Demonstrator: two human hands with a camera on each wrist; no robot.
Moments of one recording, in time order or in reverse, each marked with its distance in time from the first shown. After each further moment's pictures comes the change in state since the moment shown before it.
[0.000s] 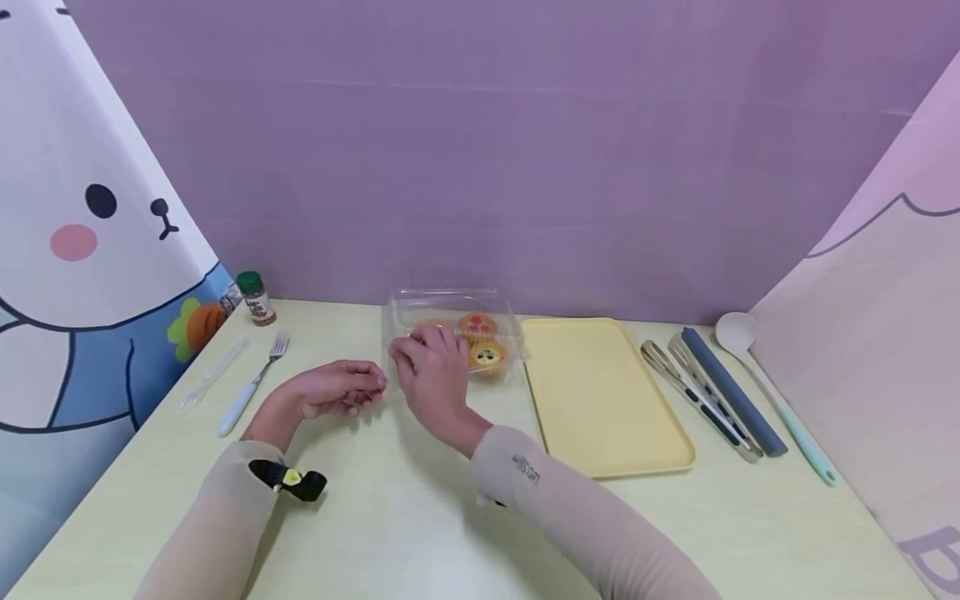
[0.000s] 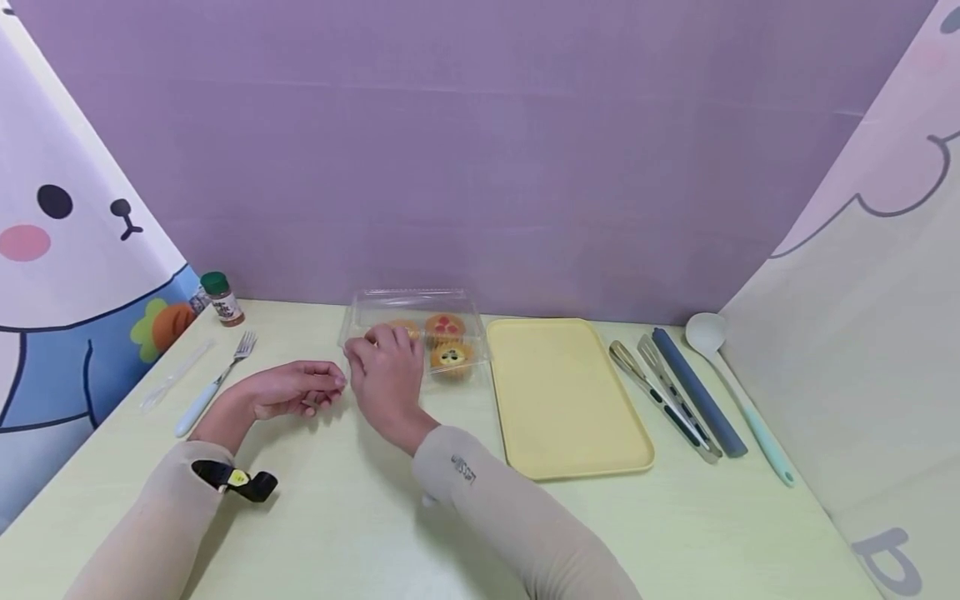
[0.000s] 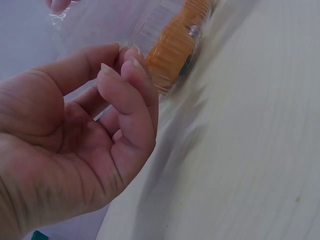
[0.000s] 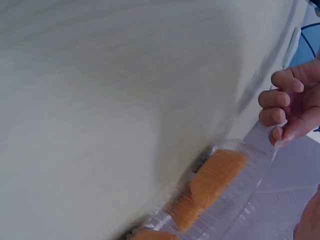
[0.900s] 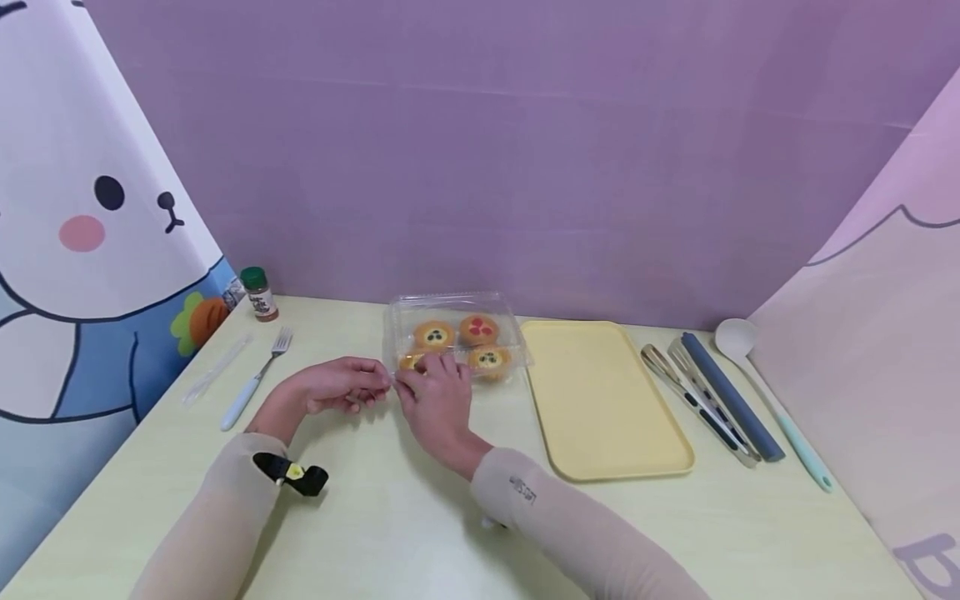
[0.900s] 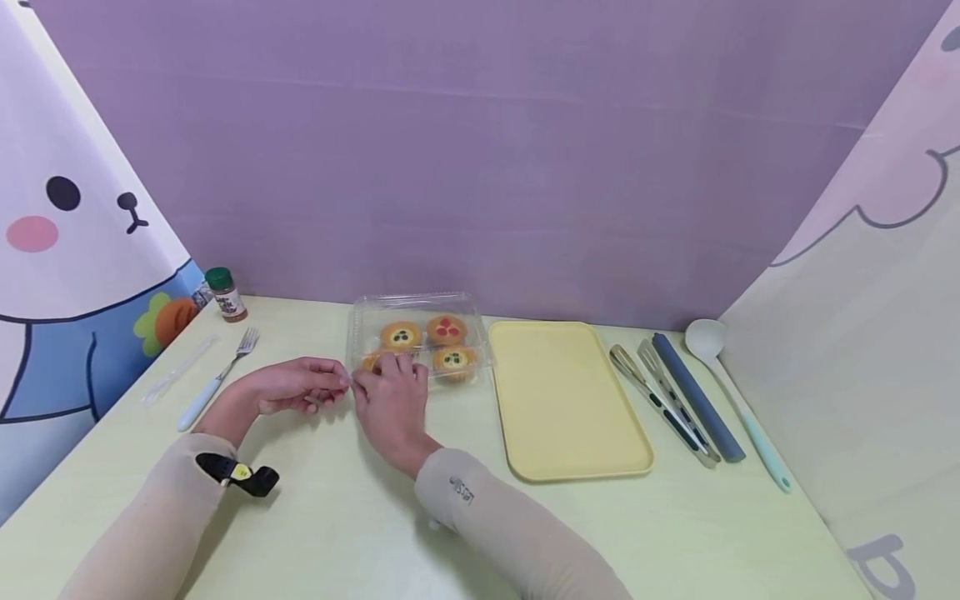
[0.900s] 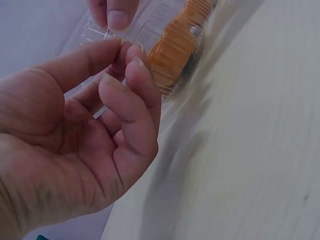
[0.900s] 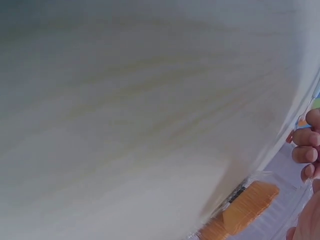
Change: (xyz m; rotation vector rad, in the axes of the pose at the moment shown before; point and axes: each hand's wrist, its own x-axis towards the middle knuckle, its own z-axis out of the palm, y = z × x) left_hand -0.001 0.005 0.002 0.043 0.002 -0.022; right_hand -0.037 -0.001 0.009 -0.158 -0.161 0.024
